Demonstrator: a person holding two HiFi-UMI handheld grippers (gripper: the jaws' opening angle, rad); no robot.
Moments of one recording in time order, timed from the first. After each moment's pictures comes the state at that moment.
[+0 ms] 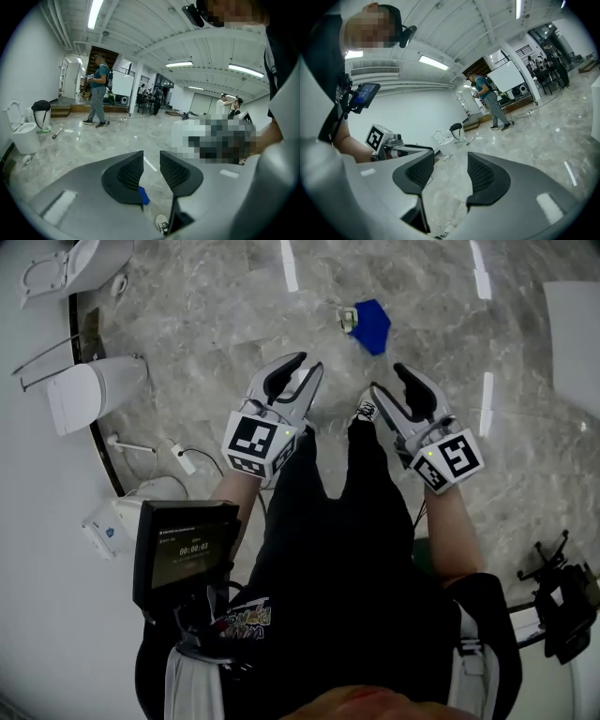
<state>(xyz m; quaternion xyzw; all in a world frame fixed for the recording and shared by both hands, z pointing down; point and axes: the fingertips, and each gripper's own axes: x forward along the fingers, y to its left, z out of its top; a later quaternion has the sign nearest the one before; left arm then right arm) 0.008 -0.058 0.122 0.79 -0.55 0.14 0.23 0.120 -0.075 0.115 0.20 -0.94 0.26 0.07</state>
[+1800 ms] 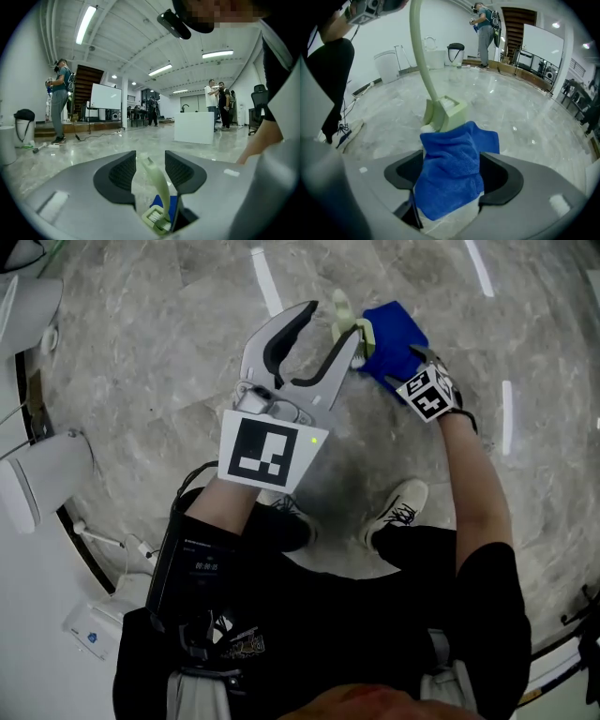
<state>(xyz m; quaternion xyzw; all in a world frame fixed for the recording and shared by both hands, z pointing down) -0.014 -0.200 0.538 0.84 -0.53 0.12 0.06 0.105 -0.187 0.894 0.15 -0.86 0.10 0.49</state>
